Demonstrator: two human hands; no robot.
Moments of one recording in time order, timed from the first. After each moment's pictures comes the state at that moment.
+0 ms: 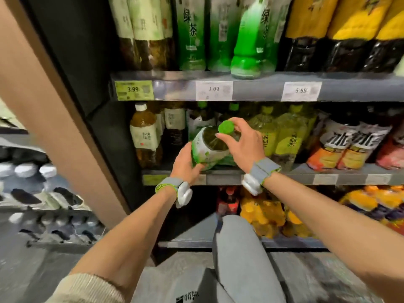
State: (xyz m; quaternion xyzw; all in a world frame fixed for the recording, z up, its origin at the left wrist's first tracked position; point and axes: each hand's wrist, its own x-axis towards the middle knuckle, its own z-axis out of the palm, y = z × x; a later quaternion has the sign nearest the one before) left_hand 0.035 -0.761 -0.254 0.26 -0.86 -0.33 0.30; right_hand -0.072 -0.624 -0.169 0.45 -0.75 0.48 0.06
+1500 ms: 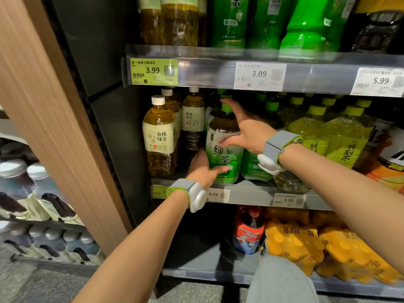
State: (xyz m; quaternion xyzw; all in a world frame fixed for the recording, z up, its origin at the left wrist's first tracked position) left_hand -0.004 -0.823 -0.287 0.37 -0.80 -0.41 0.23; right_hand -0.119 -0.734 -0.174 0.59 -0.77 0.22 -0.02
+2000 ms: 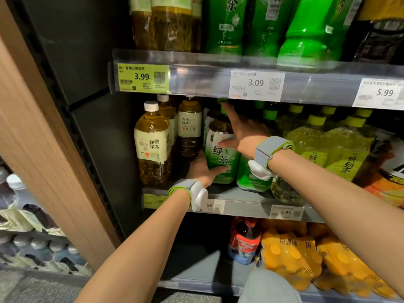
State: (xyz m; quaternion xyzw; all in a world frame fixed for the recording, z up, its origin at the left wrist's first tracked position) left_hand -0.032 -0.834 -0.287 0.38 -0.79 -0.41 0.24; right_hand -0.134 -0.750 -0.173 0.54 -0.84 0.10 0.06
